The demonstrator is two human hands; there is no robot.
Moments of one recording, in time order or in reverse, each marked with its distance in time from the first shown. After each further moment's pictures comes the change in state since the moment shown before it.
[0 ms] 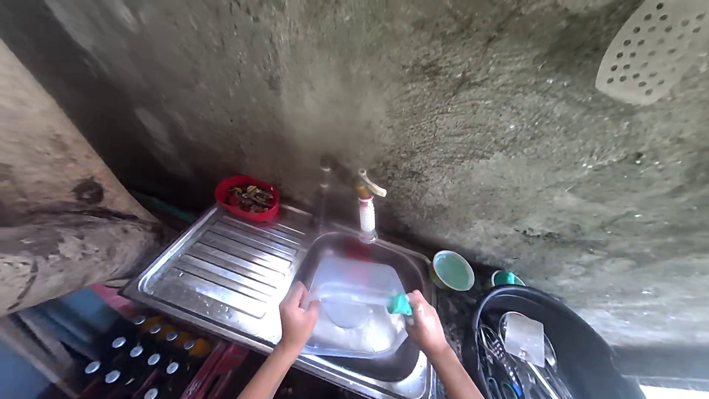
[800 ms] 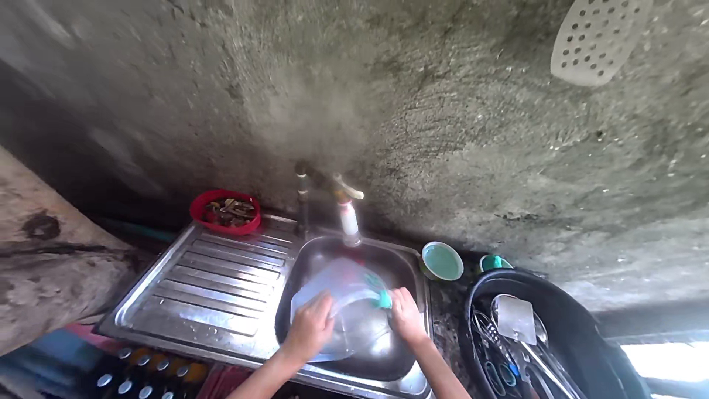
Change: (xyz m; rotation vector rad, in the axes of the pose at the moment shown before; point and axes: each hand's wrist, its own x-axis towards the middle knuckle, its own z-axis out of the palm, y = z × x) left_hand 0.017 0.025 0.007 0.142 -0.405 0.446; right_hand -0.006 0.018 0.037 -0.174 0.037 -0.032
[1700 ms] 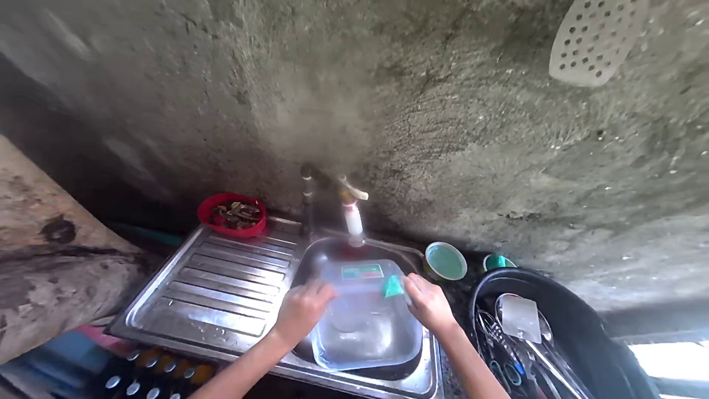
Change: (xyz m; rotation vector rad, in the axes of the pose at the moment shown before) left_hand 0.022 -0.024 -0.020 0.250 -0.007 0.181; right_hand 0.041 0.011 -0.046 -0.047 0.104 -0.269
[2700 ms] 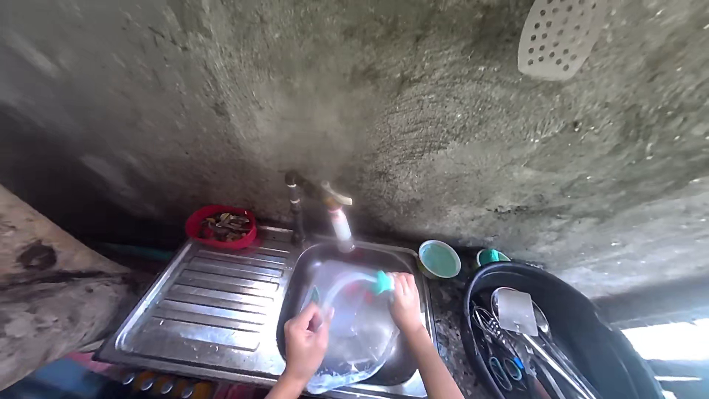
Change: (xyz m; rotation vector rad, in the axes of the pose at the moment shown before) left_hand -0.012 0.050 0.003 -0.602 0.201 -0.558; right_hand -0.020 -0.013 0.063 -0.070 0.220 0.312
